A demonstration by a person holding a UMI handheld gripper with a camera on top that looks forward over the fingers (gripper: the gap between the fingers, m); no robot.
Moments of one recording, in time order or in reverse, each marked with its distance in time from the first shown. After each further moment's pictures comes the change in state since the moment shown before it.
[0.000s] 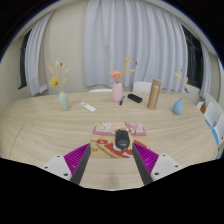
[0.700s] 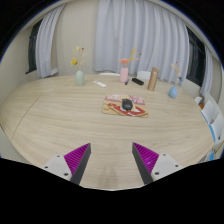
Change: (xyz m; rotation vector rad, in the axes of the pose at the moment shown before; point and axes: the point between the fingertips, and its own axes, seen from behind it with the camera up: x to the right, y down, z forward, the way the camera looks) arm -0.029 0.136 -0.156 -0.114 -0.020 -0.073
